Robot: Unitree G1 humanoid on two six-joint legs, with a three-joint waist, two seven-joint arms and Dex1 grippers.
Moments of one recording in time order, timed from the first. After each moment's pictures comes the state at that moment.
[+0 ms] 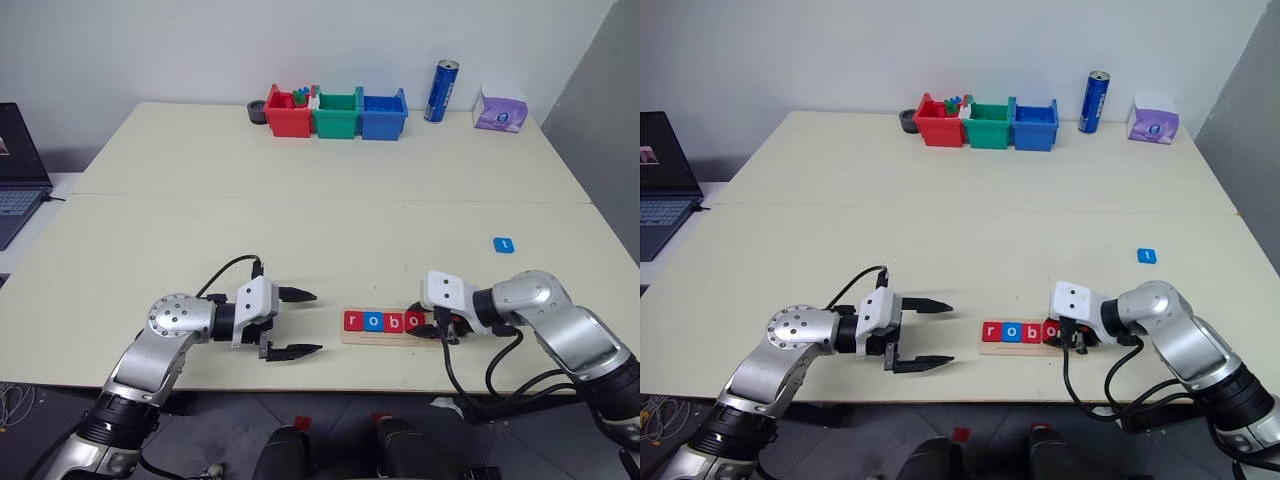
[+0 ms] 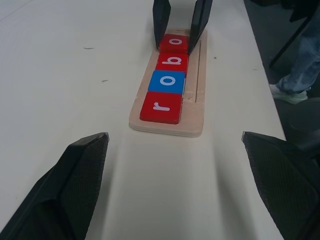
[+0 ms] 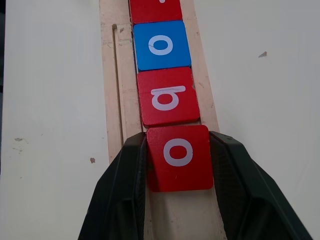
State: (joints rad) left arm -0.22 0.68 -0.15 -0.07 -0.30 0.08 -1.21; right arm -0.41 -0.82 0.36 -0.27 0.10 0.56 1.12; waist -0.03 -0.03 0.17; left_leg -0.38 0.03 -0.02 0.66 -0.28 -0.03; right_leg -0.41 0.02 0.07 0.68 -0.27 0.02
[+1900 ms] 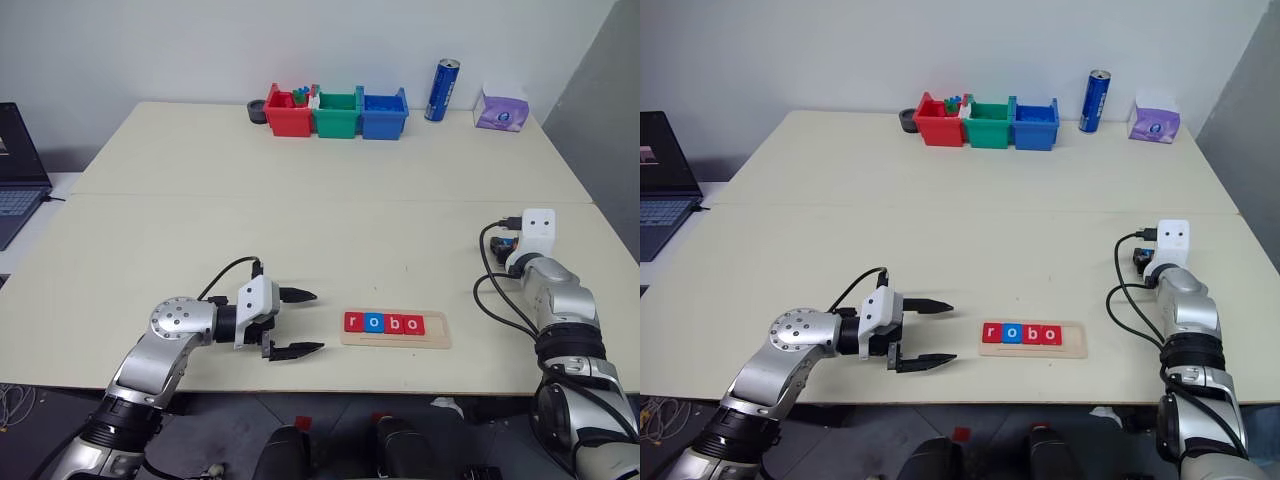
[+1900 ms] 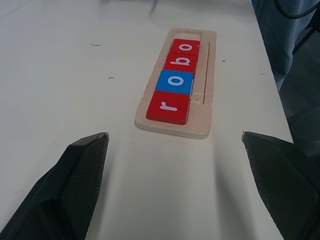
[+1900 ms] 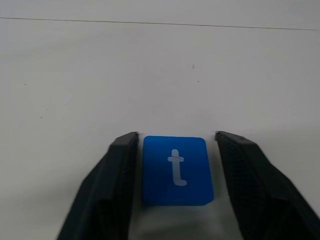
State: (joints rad) left arm -0.21 0.66 -0.14 -0.09 -0.31 0.12 -1.19; right arm -0.61 -0.44 -0.26 0.54 0.10 0.45 0.14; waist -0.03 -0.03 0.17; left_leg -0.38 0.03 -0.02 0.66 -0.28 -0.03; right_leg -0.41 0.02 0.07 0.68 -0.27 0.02
